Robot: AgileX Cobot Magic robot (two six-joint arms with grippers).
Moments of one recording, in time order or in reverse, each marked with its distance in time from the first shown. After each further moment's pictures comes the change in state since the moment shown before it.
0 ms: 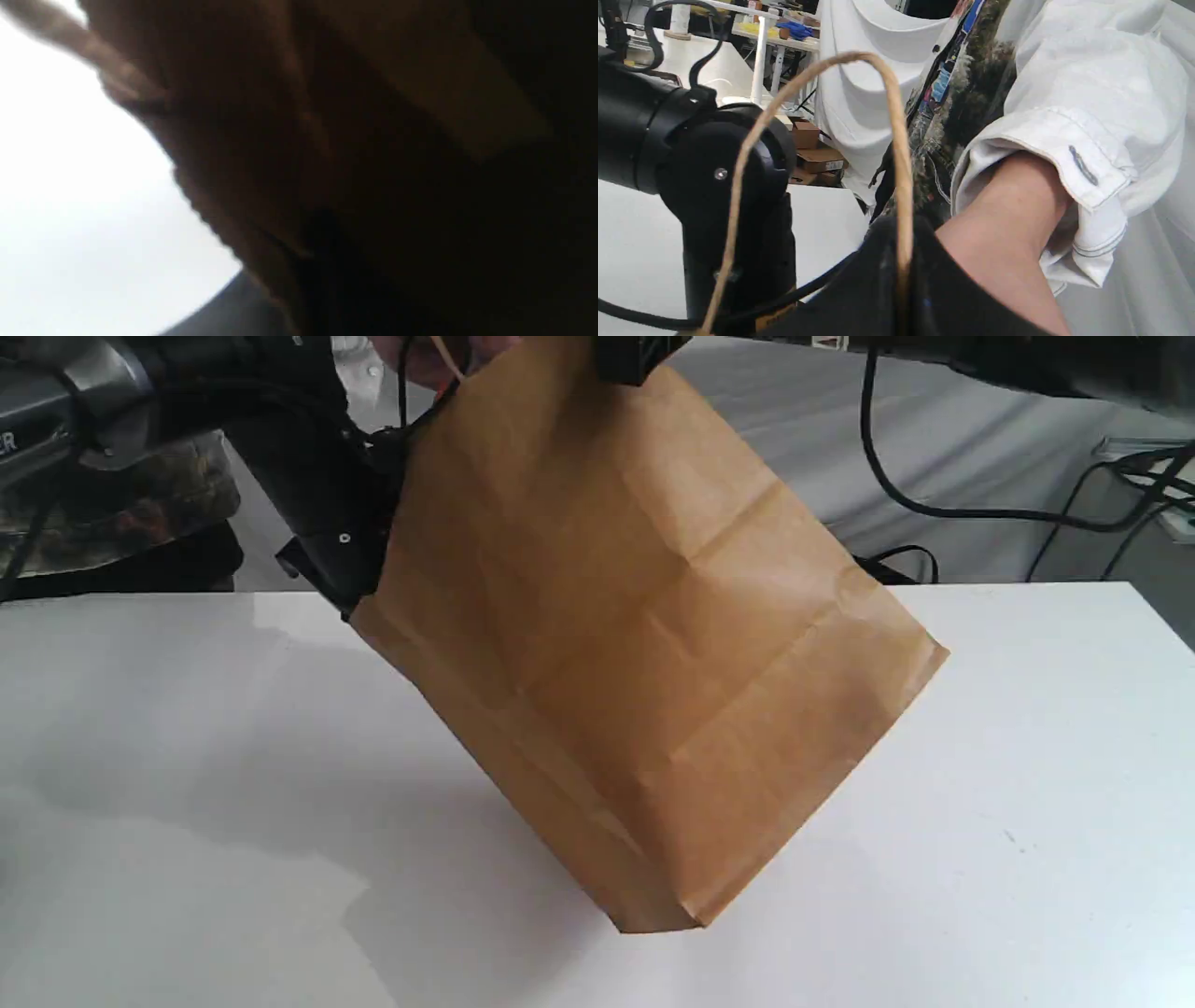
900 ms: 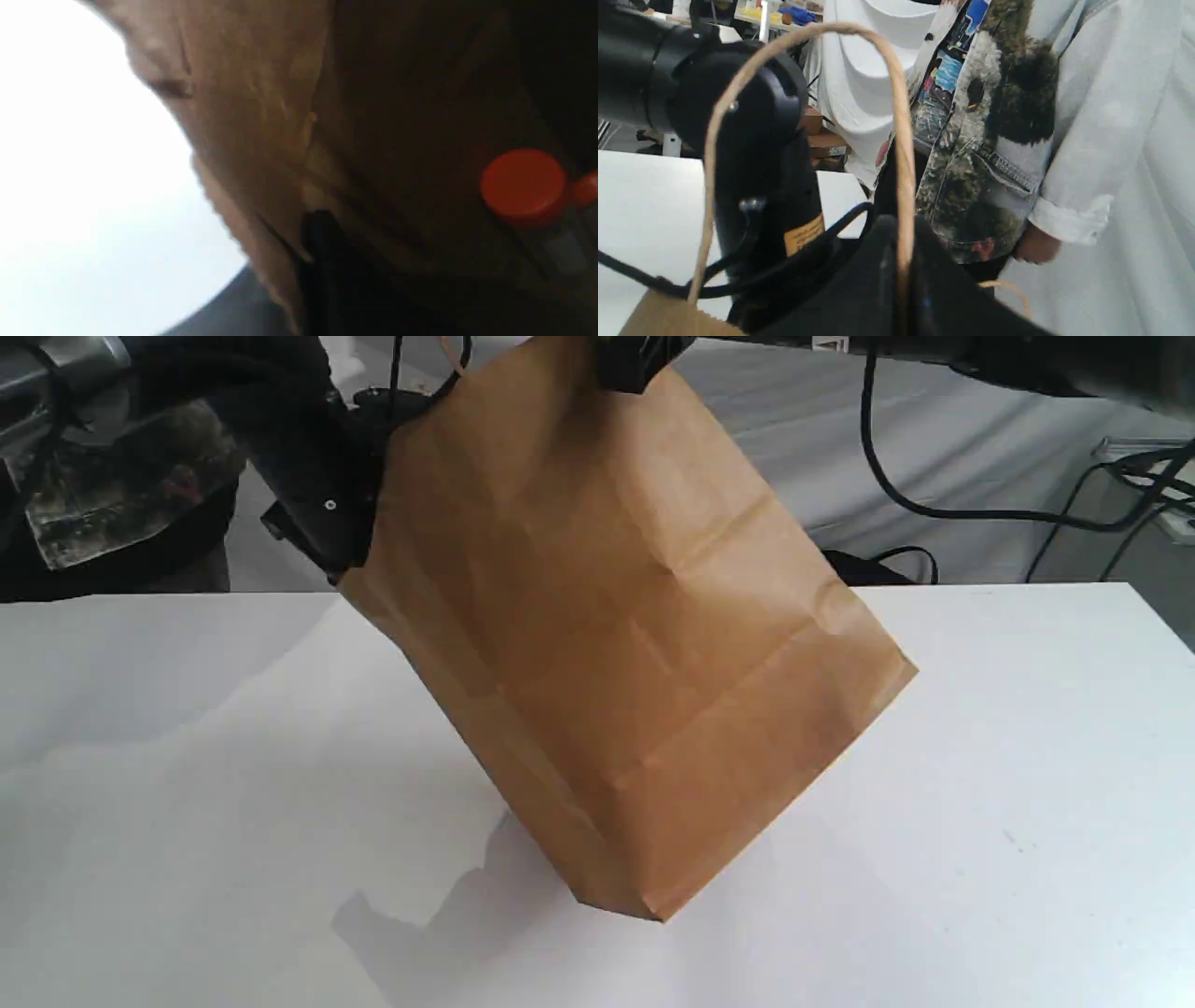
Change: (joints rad) left arm 0.016 0.000 -0.087 0.064 -0.002 -0.018; right arm 0.000 0.000 -0.002 -0.045 0.004 0.027
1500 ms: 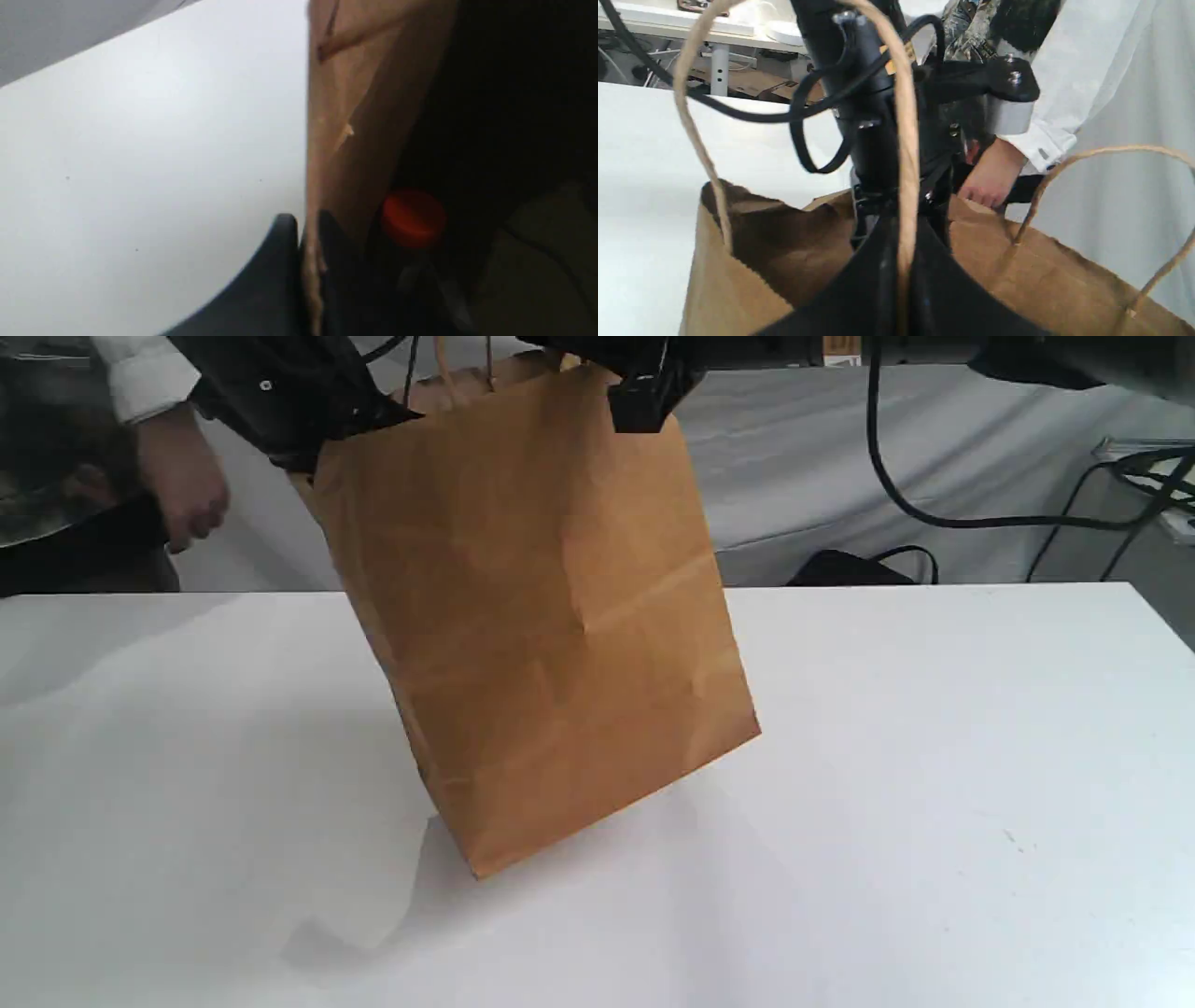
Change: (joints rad) left arm 0.061 0.000 -0.205 0.008 0.004 -0.040; right arm 0.000 -0.022 -0.002 -0.206 -0.034 0.153
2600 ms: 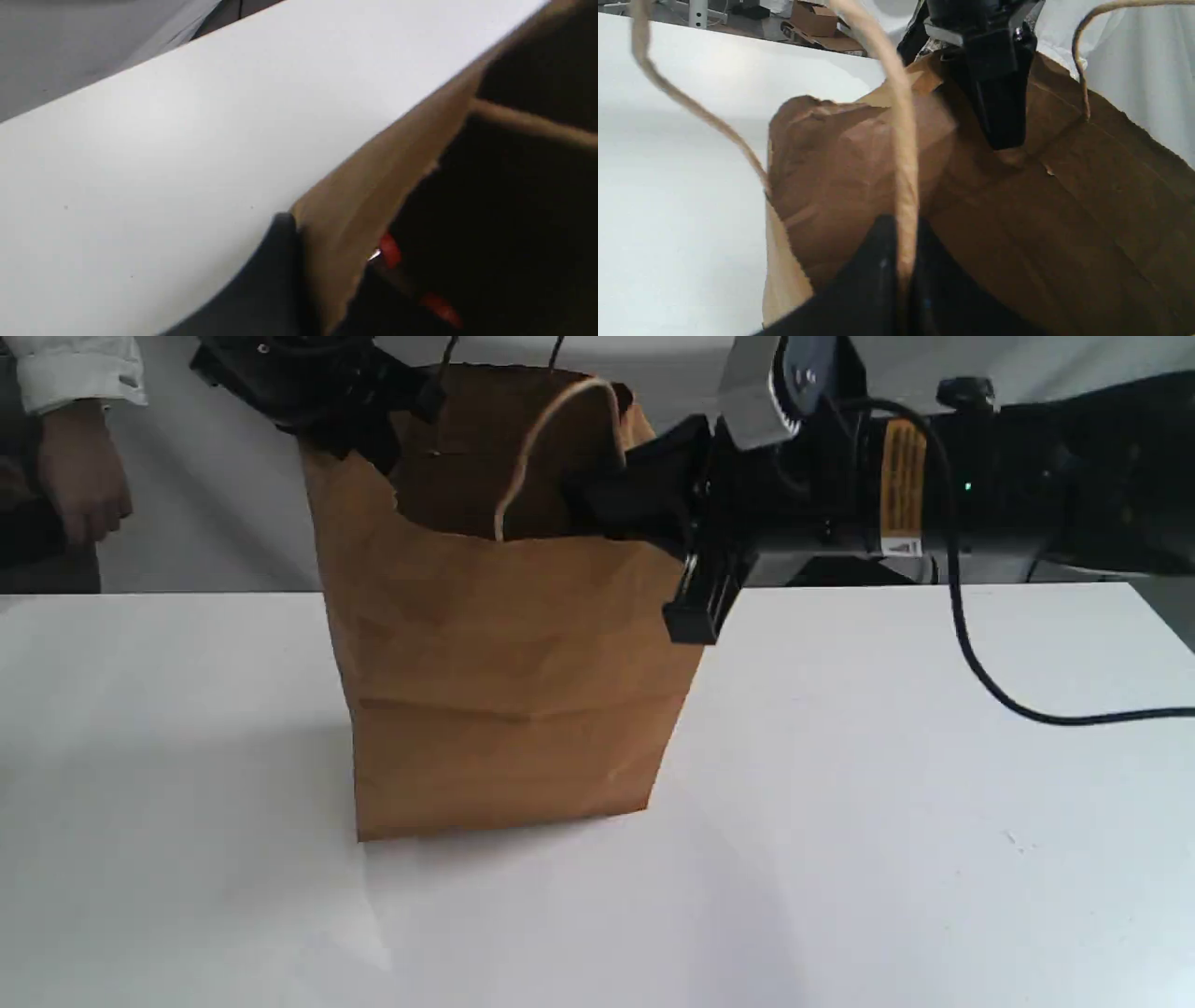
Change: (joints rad) left arm 0.002 0.000 -0.024 -0.059 0.002 0.015; right arm 0.000 -0.175 0.547 0.258 0.086 -0.482
